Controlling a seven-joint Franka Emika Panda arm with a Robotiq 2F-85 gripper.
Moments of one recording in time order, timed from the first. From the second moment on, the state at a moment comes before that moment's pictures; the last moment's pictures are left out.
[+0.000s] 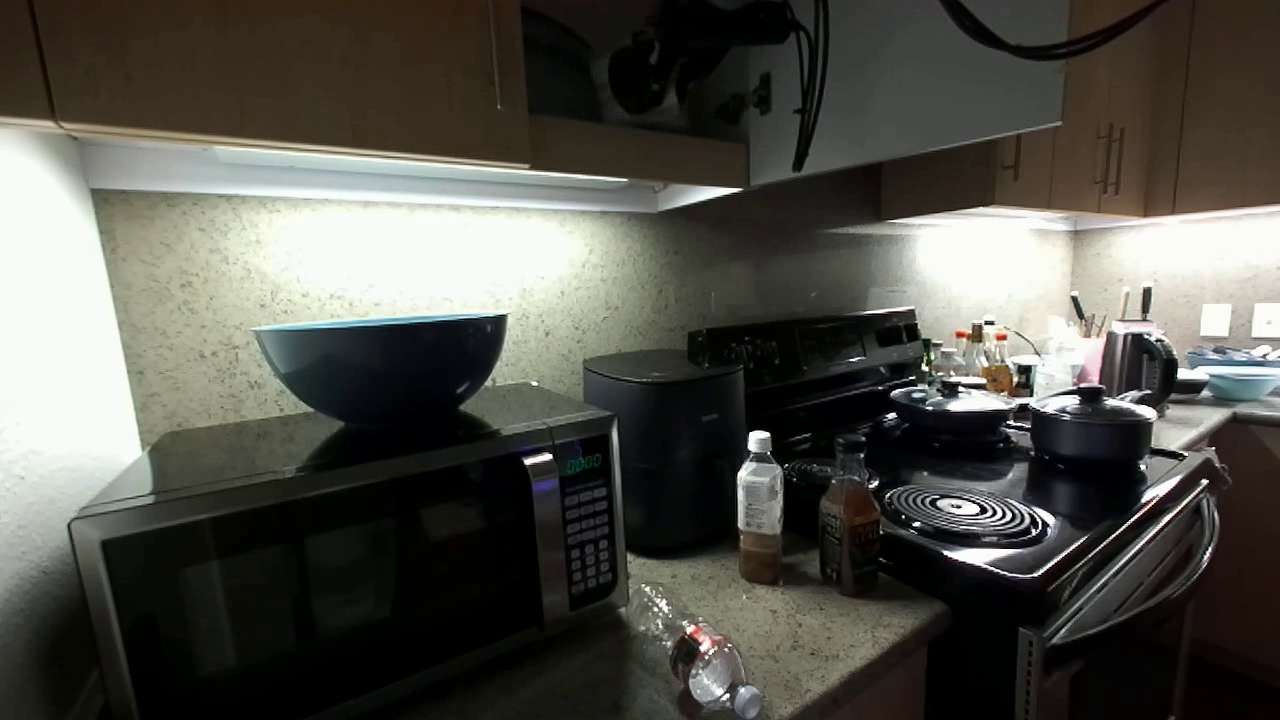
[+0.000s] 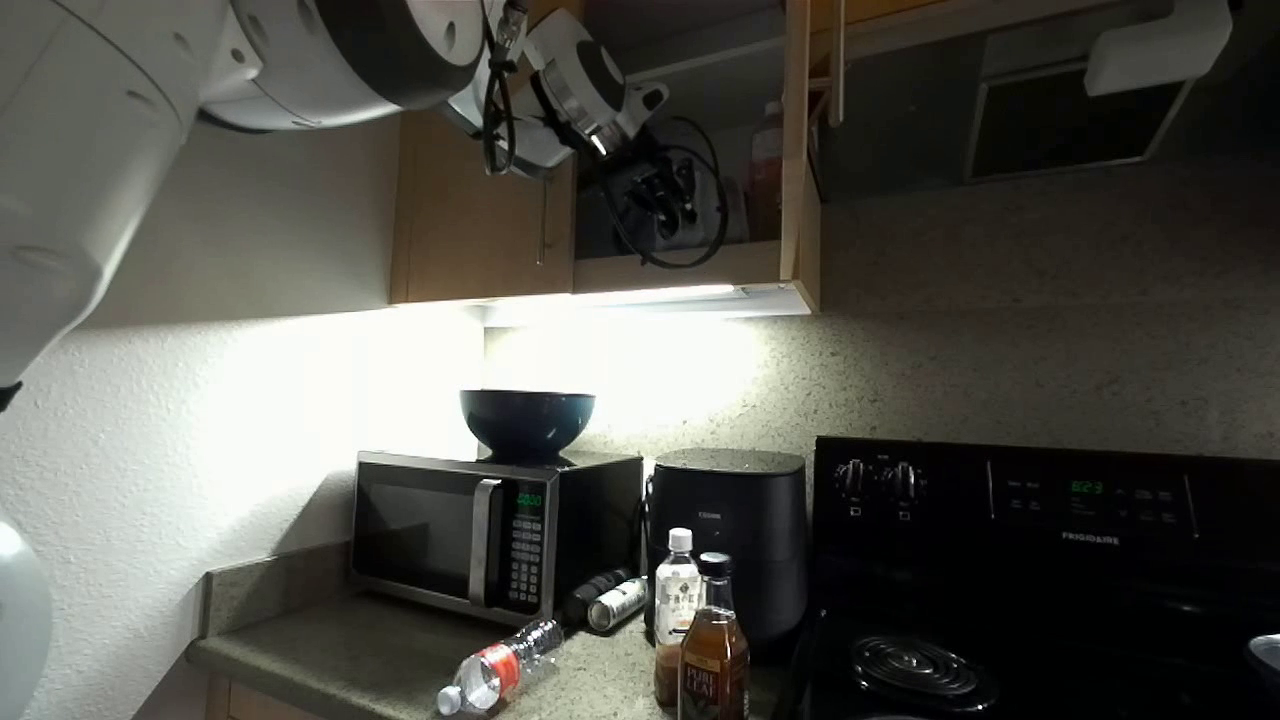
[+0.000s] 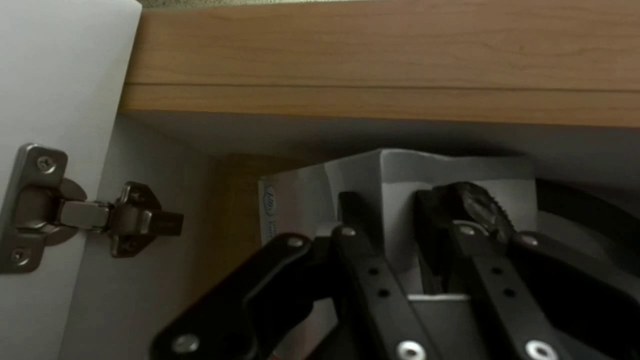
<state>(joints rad) -0.02 0.26 0.09 -1.06 -0.53 2.29 0.44</state>
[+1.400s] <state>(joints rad) -0.06 -0.10 0.07 -1.11 0.34 1.57 -0.04</state>
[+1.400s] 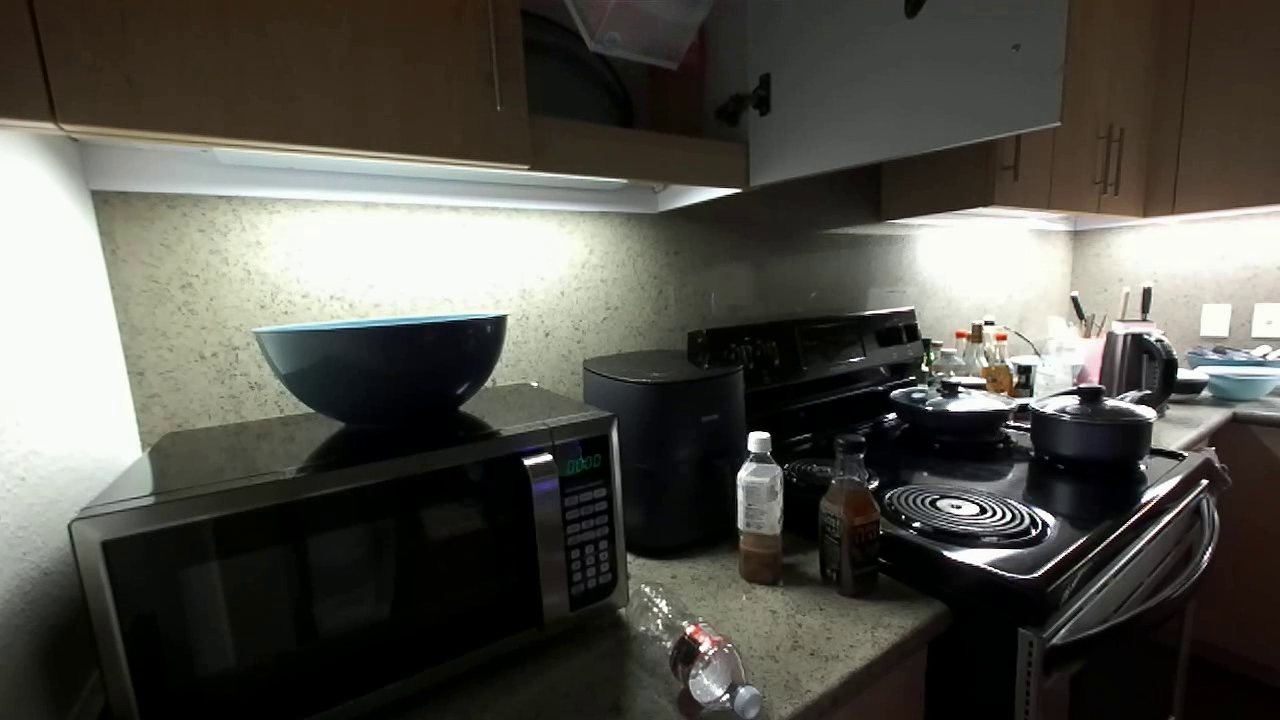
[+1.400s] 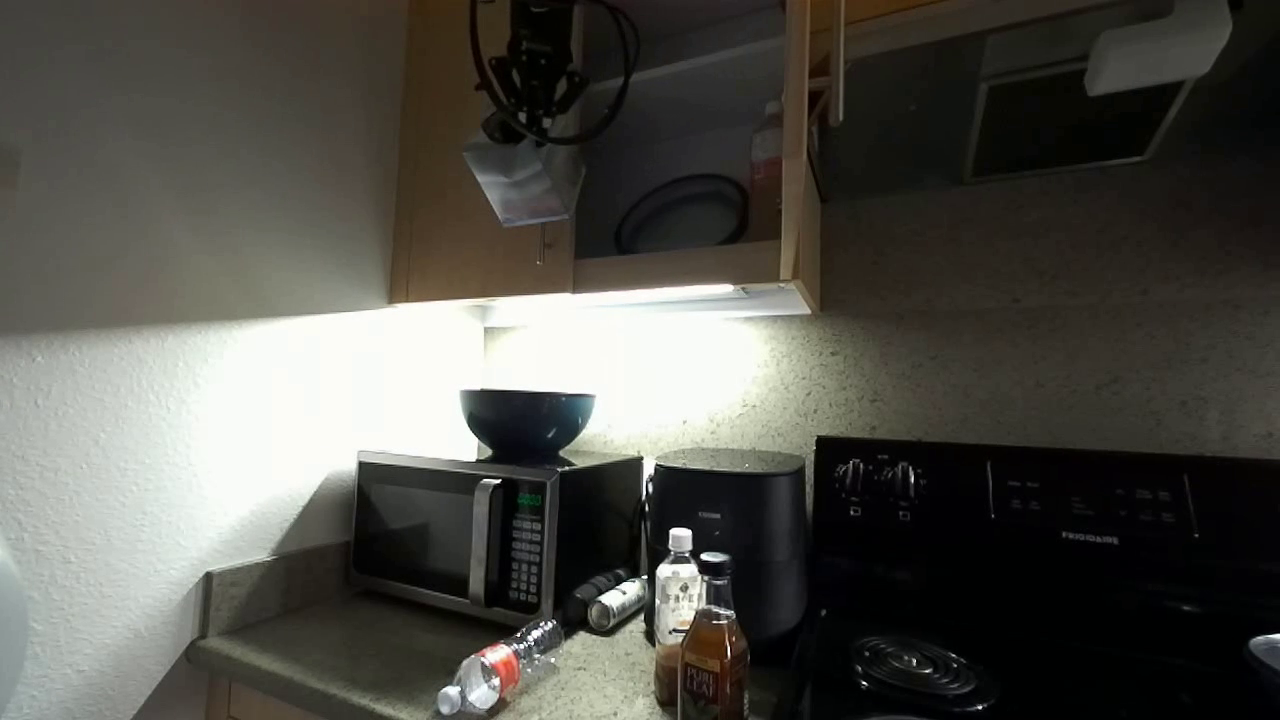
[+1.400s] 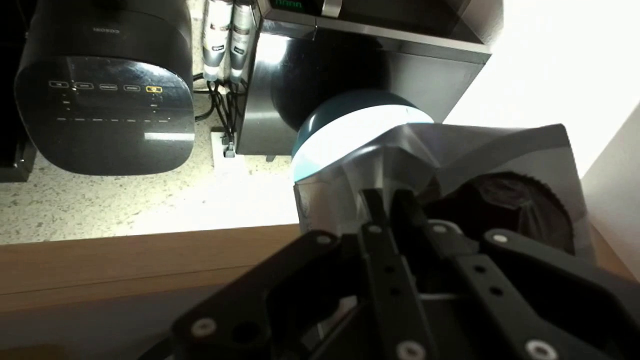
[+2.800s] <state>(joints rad) -0.05 -0.35 0.09 -1.60 0.32 1.52 0.08</state>
